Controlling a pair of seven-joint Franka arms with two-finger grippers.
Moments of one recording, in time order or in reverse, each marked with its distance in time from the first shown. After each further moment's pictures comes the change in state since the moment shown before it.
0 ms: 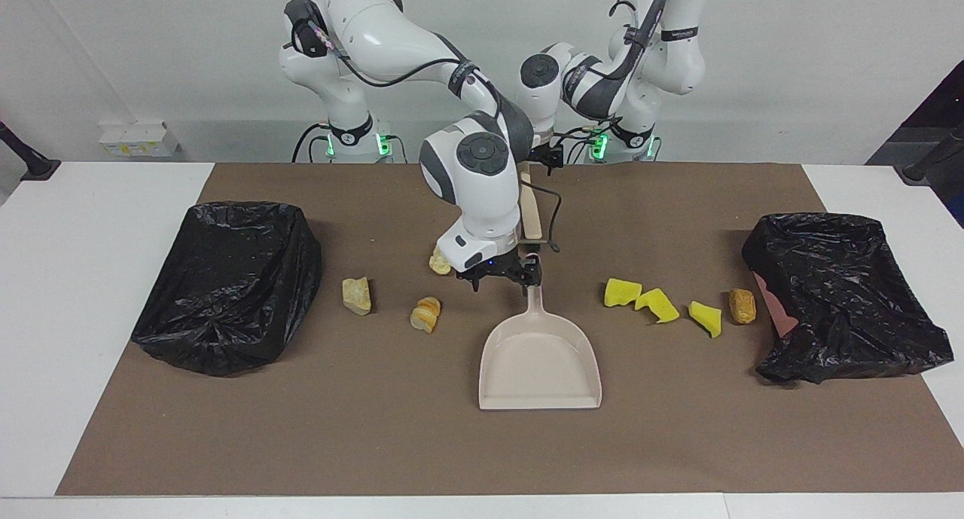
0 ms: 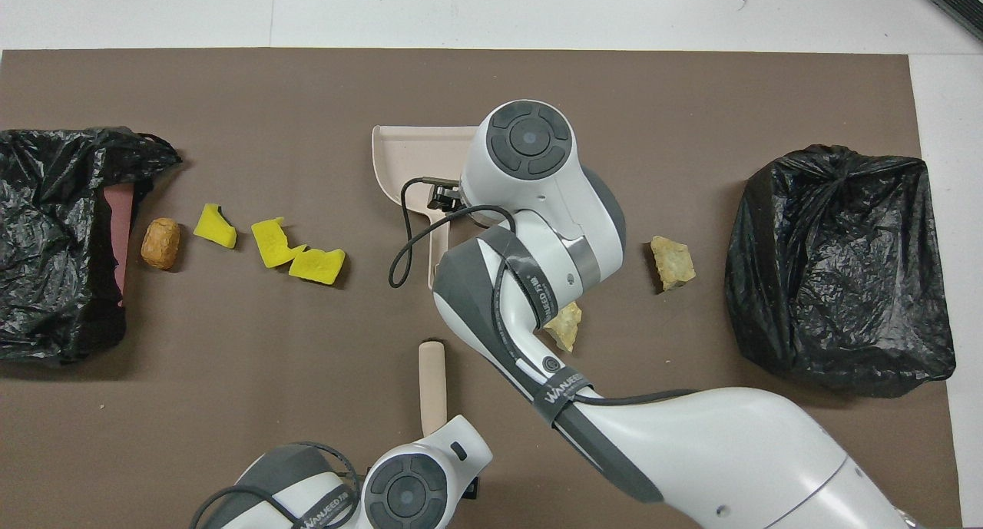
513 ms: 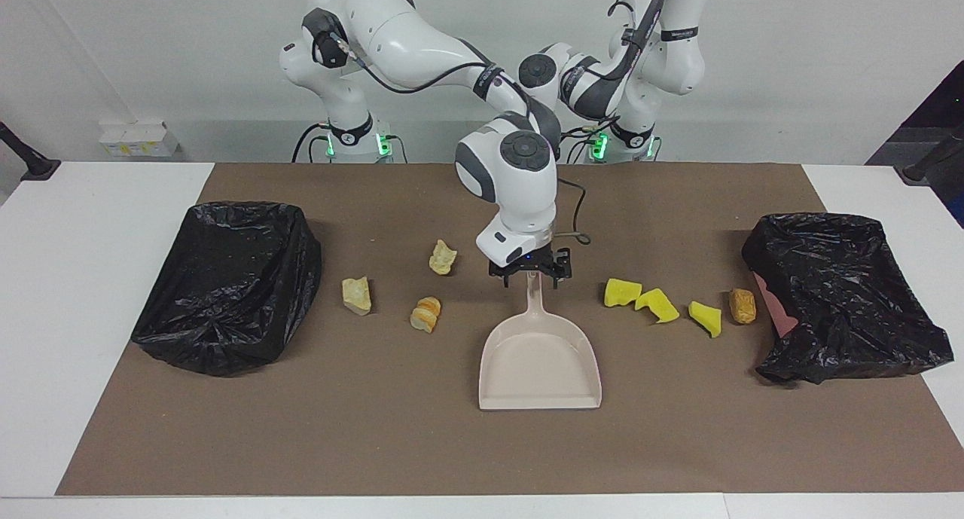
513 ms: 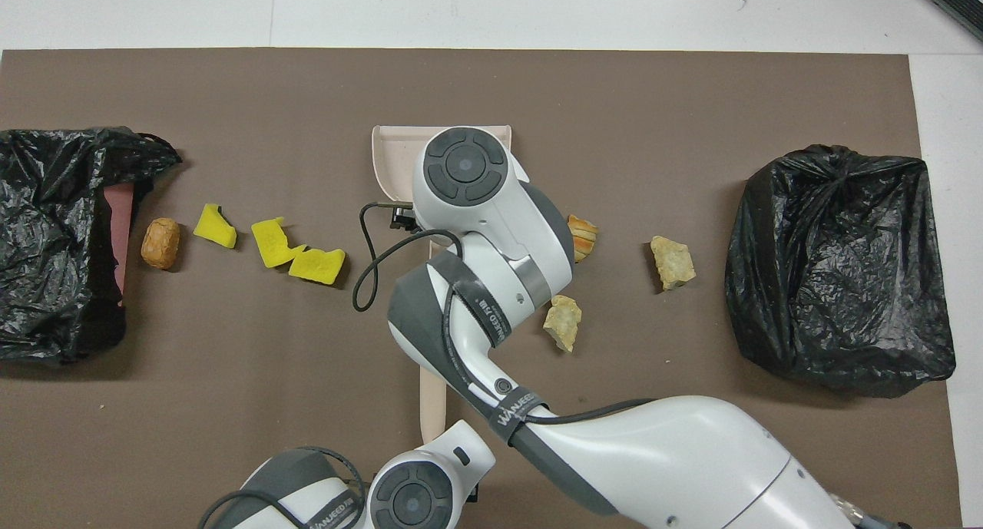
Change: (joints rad) left arm -0.017 0.000 -0.001 -0.003 -0.002 0.001 -0.045; right arm 0.086 0.054 -0.001 0.059 -0.029 -0.022 0.005
